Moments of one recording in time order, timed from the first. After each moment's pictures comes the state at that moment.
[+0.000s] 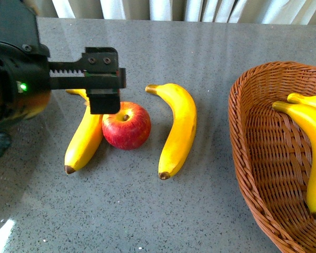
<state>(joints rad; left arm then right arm) -0.59 1.62 0.64 0.28 -0.46 -0.37 0.00 0.00 0.02 0.00 0.00 0.00</state>
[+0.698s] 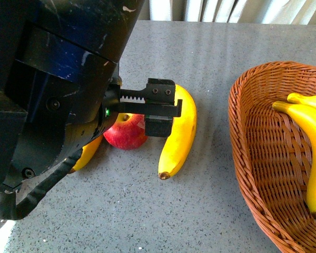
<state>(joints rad) -0.68 1.81 0.75 0.31 -0.39 -0.37 0.00 0.00 0.02 0.00 0.00 0.00</state>
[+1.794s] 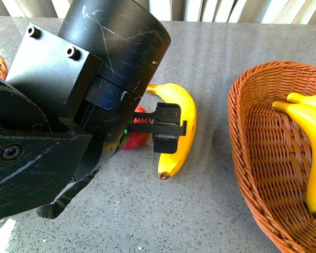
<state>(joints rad) -0.68 1.95 0.80 0.31 -0.34 -0.41 0.00 0.00 0.02 0.00 0.00 0.00</state>
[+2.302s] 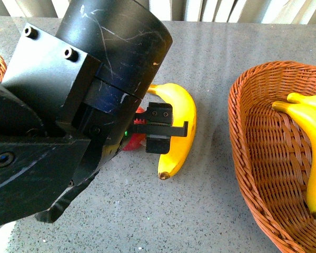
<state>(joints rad) -0.69 1.92 0.77 0.32 -0.35 -0.42 0.00 0.00 0.02 0.00 0.00 0.00</state>
